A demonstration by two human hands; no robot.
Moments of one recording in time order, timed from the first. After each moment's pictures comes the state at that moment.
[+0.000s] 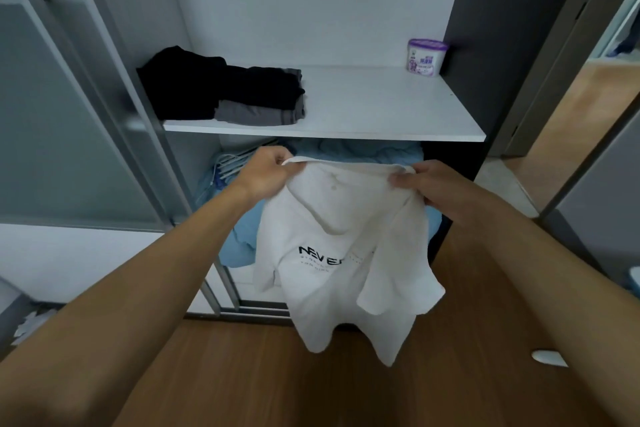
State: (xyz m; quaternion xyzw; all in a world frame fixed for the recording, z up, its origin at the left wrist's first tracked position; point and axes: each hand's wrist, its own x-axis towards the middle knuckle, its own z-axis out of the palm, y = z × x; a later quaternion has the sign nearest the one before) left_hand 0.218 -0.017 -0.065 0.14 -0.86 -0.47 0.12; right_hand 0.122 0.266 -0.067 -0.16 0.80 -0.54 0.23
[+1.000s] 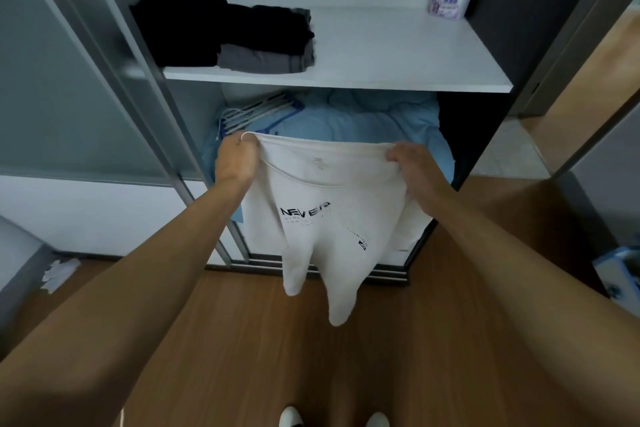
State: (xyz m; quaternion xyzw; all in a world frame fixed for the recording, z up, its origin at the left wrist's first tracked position) left_hand 0.258 -0.049 -0.127 0.35 -0.77 -0.49 0.21; right_hand 0.167 0.224 -0.124 -0.16 0.77 -0.61 0.12
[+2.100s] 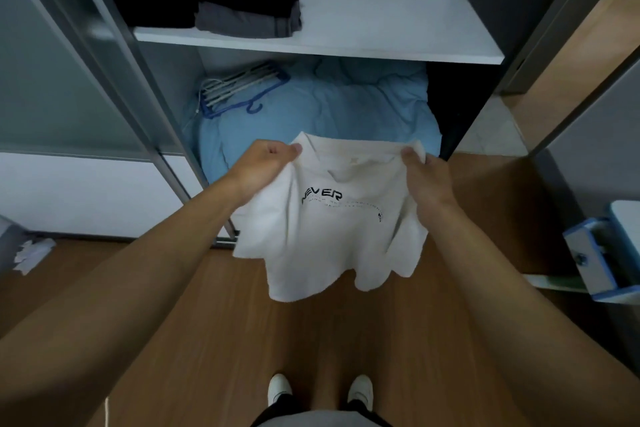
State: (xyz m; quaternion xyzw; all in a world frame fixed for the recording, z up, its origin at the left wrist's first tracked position) left_hand 0.280 -0.004 -0.152 0.17 -0.80 -0.57 0.02; right_hand 0.205 0.249 -0.156 0.07 0.78 -0.62 0.09
